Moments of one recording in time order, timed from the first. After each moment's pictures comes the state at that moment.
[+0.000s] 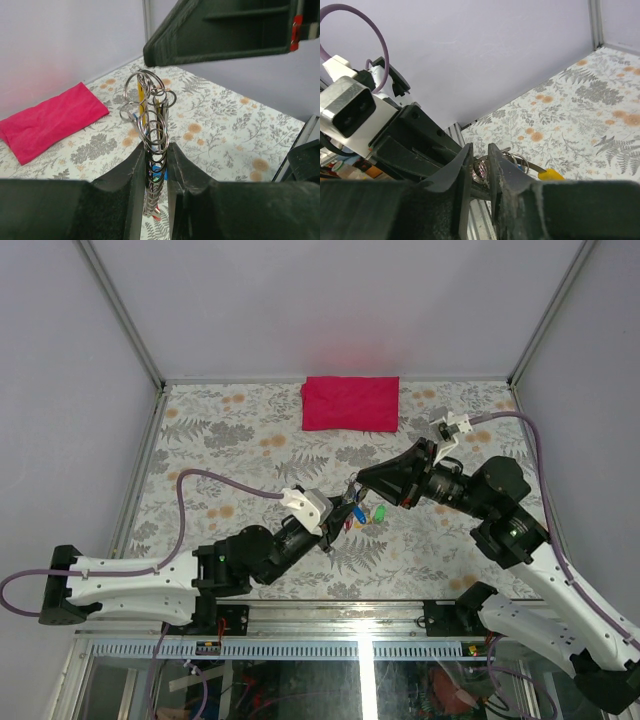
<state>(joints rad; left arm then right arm) -1.43 0.98 0.79 0.31 -0.61 0.06 0.67 0.80 0.92 0.04 -0.53 0.55</state>
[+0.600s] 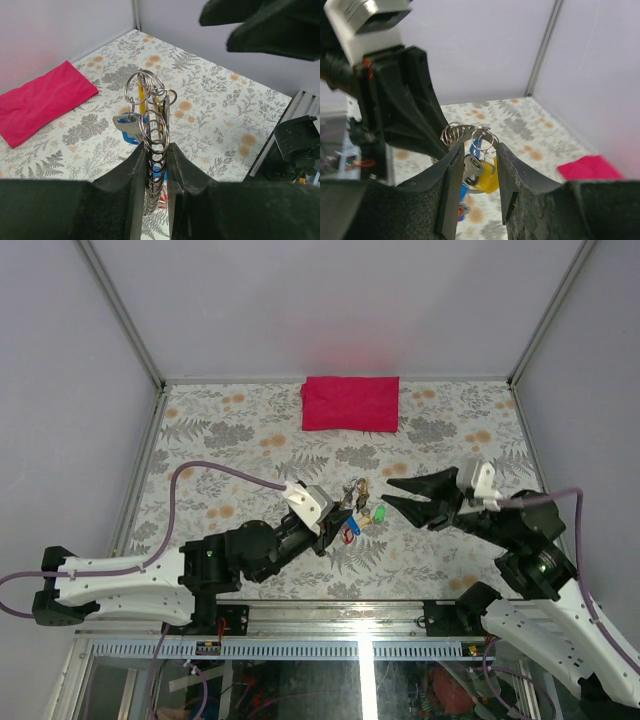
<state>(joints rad) -1.43 0.95 0.89 0.03 -0.56 -0.04 0.67 0.60 0.86 -0.05 -0.50 0.04</state>
